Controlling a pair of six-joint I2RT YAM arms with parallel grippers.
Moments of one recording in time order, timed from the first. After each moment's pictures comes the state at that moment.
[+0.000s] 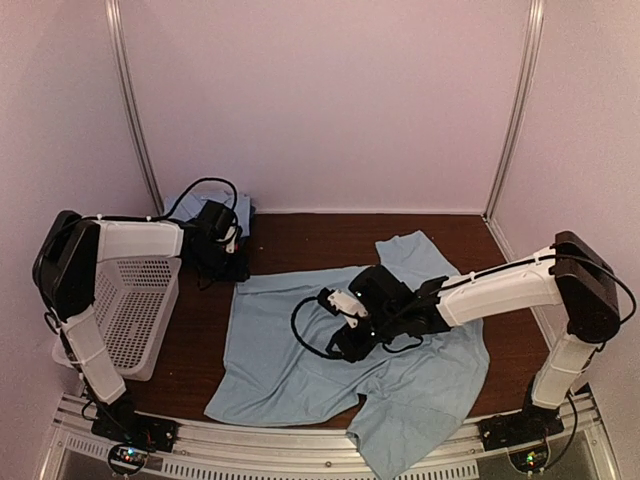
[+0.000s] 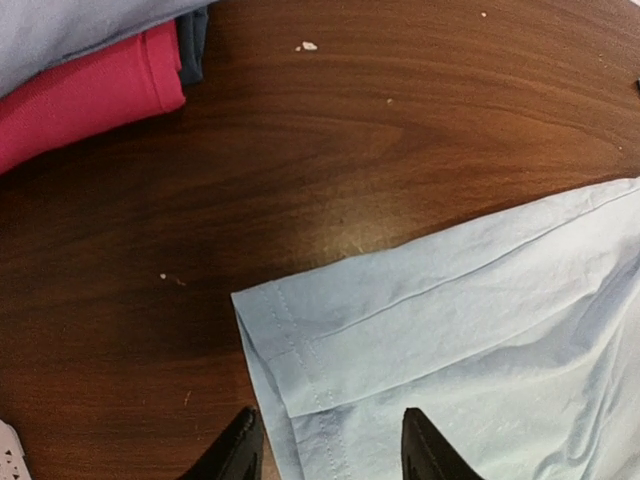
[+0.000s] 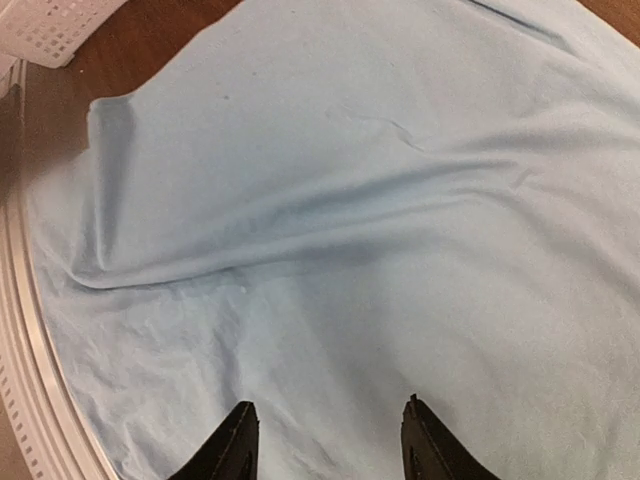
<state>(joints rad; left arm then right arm) -0.46 1.79 1.19 -0.39 -0.02 -0.34 1.02 1.73 1.01 -0.12 -0.16 0.21</state>
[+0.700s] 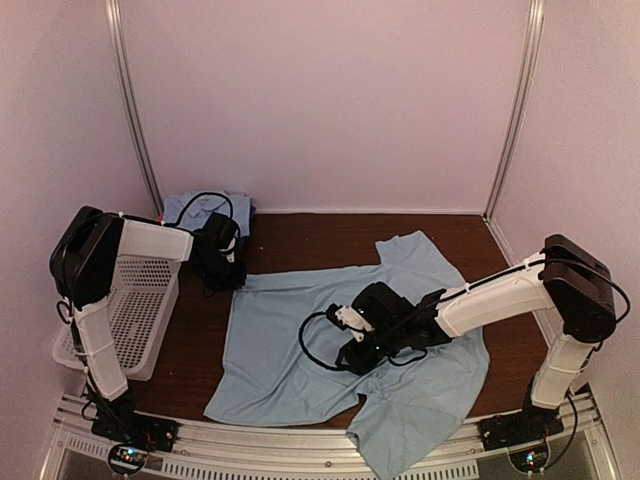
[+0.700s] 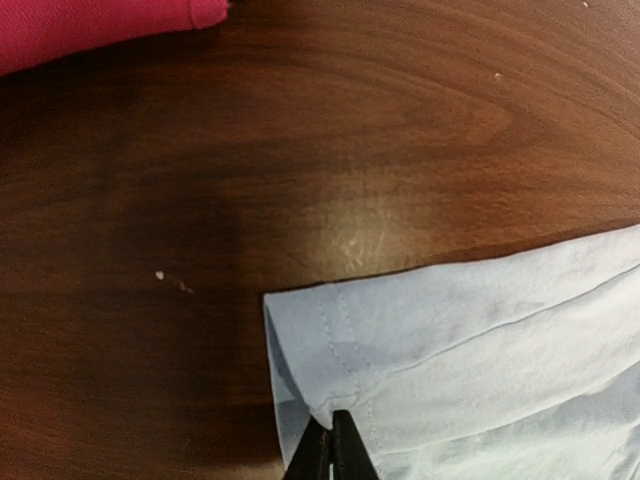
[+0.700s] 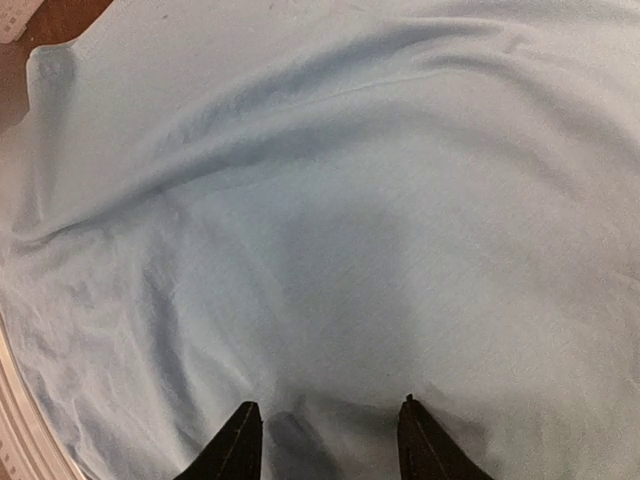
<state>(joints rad) -0.42 1.93 1.18 -0.32 -0.02 -0.44 1.01 1.76 0.91 -0.10 -0.12 0.29</state>
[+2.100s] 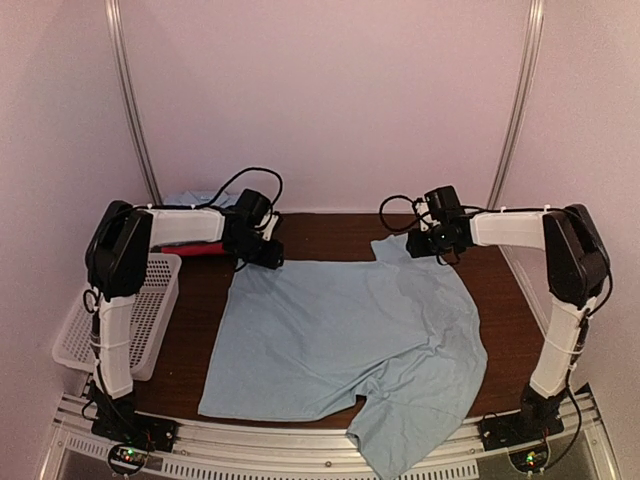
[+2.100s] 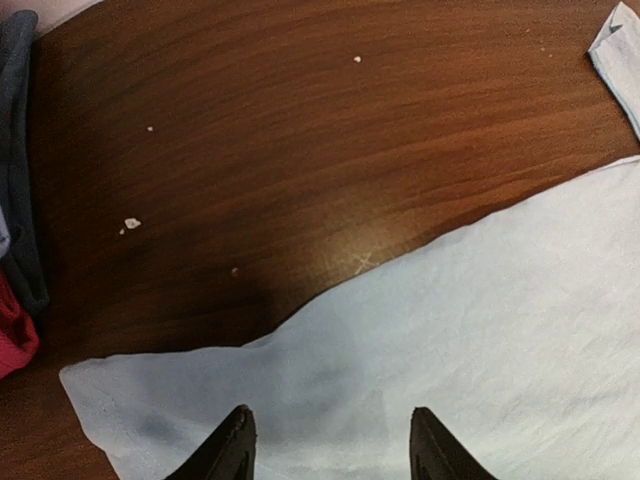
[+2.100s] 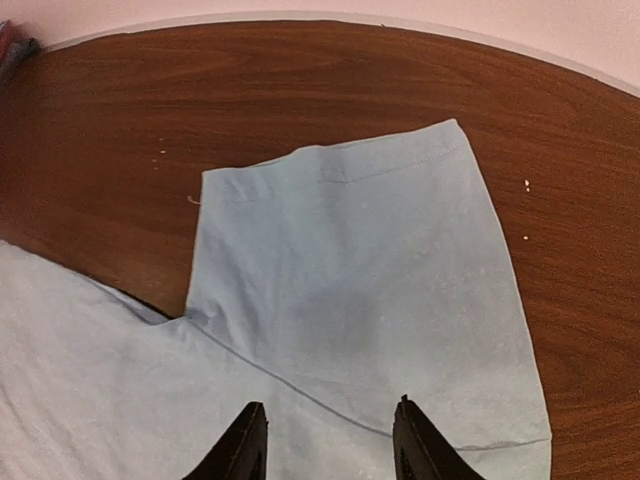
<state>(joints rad) -0.51 2.14 1.59 -0.41 0.03 -0.13 0.36 1.86 1.29 -0.22 0.04 0.19</state>
